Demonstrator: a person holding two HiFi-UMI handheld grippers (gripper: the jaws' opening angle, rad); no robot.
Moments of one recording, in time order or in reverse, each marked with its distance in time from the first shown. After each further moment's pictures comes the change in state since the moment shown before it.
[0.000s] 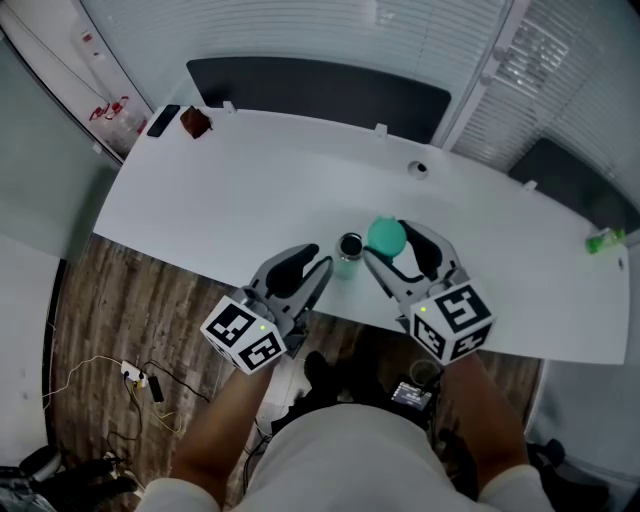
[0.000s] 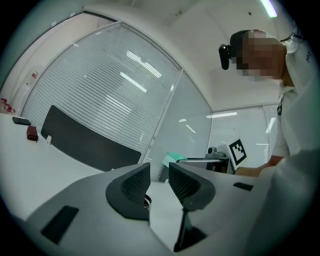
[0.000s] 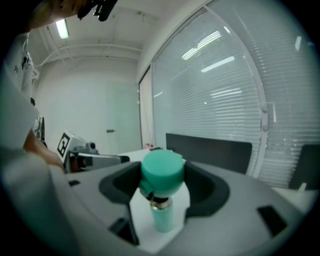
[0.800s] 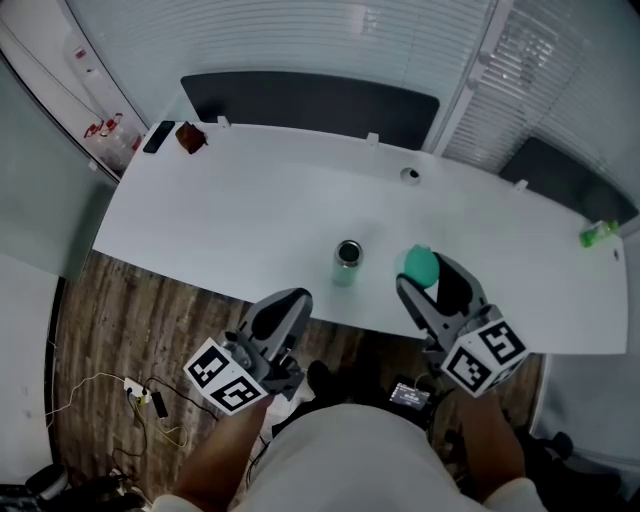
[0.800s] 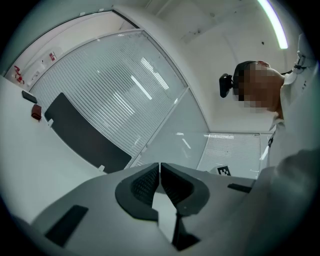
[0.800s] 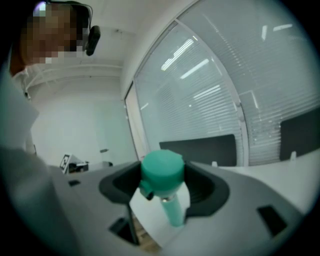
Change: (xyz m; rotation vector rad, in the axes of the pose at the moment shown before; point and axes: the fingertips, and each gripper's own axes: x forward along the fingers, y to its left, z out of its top) left arm -0.056 -0.033 0.023 -0.210 -0.104 -0.067; right arm -0.071 -0.001 0.006 0.234 -0.114 -0.068
